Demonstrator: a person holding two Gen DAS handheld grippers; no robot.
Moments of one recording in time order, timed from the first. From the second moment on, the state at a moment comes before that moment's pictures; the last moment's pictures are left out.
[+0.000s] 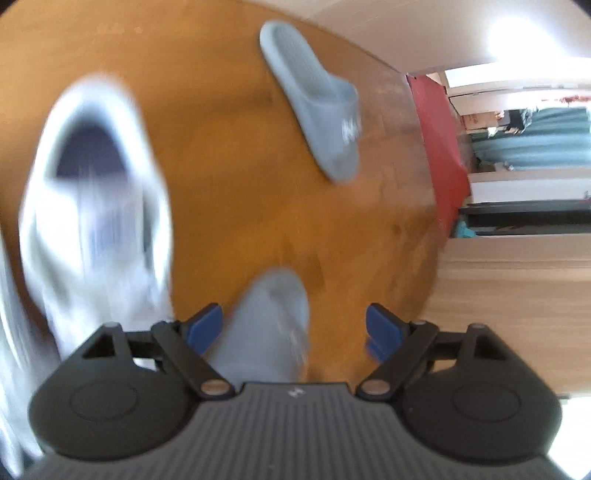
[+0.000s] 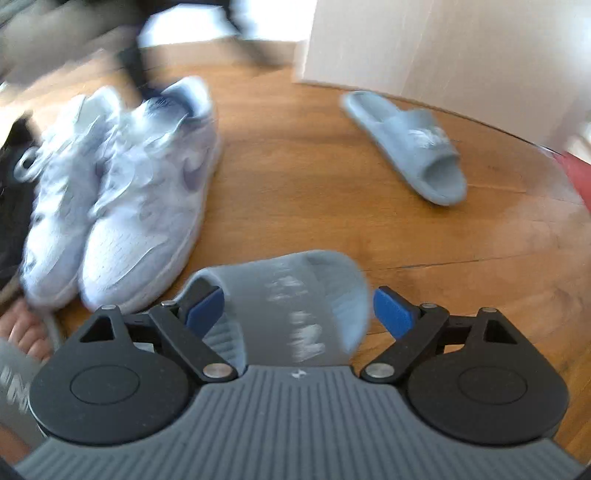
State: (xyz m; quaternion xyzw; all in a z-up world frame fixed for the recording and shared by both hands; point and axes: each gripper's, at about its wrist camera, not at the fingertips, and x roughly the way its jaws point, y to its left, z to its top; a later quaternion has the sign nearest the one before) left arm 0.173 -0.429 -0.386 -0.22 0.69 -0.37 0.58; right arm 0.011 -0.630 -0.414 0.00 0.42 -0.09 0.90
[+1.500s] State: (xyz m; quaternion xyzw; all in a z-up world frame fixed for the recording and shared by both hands) left arm 0.202 -0.515 -0.392 0.05 0.62 -0.57 0.54; right arm -0.004 -0.748 -0.448 0.42 0.40 -0.22 0.78
